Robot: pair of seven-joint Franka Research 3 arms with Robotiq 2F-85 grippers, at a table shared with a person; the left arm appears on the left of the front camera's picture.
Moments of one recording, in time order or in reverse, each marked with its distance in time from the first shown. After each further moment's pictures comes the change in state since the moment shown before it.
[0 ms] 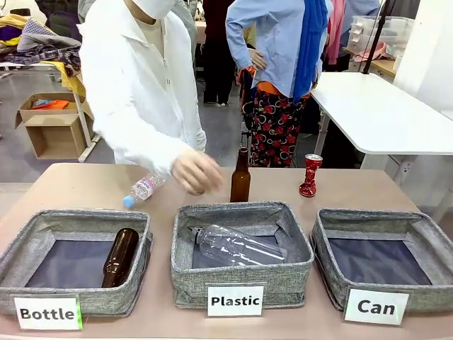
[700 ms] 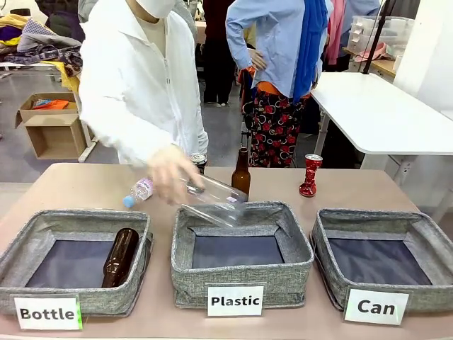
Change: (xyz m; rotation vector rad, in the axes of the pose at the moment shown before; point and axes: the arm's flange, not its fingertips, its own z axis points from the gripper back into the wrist) left arm -0.015 -0.042 0.047 0.053 -0.011 -0.012; right arm 0.000 0.000 0.000 0.000 0.000 0.000
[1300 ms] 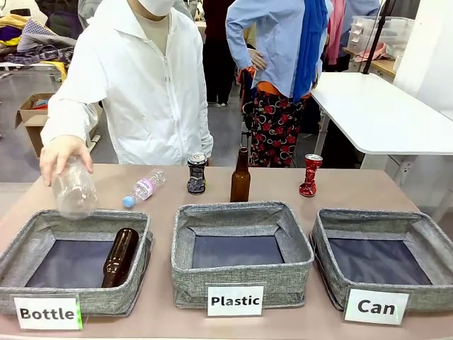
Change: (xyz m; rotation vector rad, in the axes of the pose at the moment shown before) left arm 0.022 -0.014 0.009 0.039 0.063 0.039; right arm 0.000 0.000 0.000 0.000 0.000 0.000
